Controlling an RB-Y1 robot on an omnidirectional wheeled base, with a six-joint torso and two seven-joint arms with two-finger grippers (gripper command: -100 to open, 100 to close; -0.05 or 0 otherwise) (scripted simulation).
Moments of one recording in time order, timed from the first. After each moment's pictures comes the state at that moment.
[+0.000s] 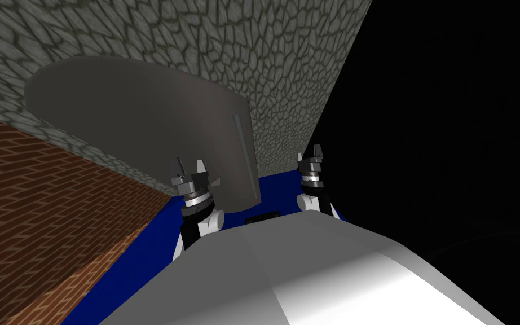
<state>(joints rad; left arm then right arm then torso) 0.46 -0.03 -0.06 -2.34 -0.07 -0.57 0.00 0.49 0.04 -0.01 -2.30 -0.10 -0.44 -0.02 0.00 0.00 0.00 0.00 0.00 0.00</state>
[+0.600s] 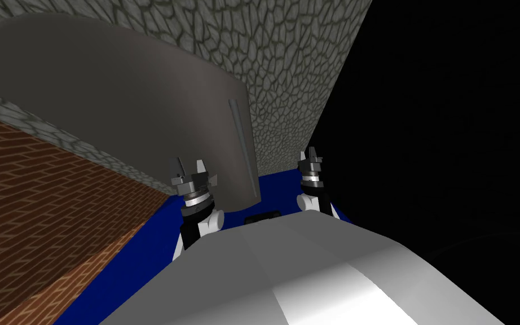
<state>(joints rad) 0.46 -0.03 -0.06 -2.34 -0.07 -0.57 0.00 0.49 0.04 -0.01 -2.30 -0.10 -0.44 -0.02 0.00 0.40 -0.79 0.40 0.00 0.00</state>
